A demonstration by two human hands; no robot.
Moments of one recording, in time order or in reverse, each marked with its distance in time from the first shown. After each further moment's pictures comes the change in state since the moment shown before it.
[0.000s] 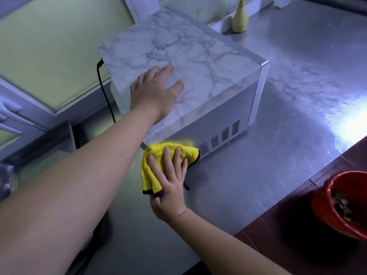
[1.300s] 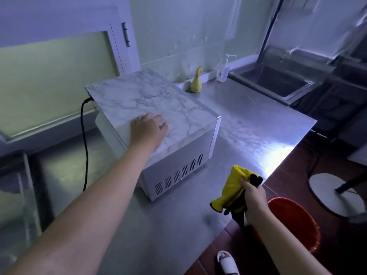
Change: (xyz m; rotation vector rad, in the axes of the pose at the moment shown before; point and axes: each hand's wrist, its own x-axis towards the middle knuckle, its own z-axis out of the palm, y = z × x) left_hand -0.021 0.006 -0.015 -0.046 0.059 0.155; right_hand 0.019 0.004 -0.251 0.322 0.550 1.042
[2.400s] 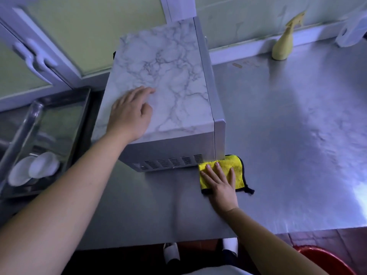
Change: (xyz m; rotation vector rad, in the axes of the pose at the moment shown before) left_hand 0.008 0.058 0.032 0.162 0.069 -0.452; right_hand 0.237 0.080 0.035 -1.201 -1.008 -1.204
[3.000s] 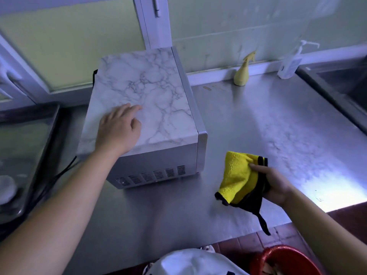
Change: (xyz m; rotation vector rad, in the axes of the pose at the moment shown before) left_hand -0.002 -0.003 0.001 -0.030 0.011 0.020; right_hand -0.019 0.087 -0.189 1.516 0.009 1.108
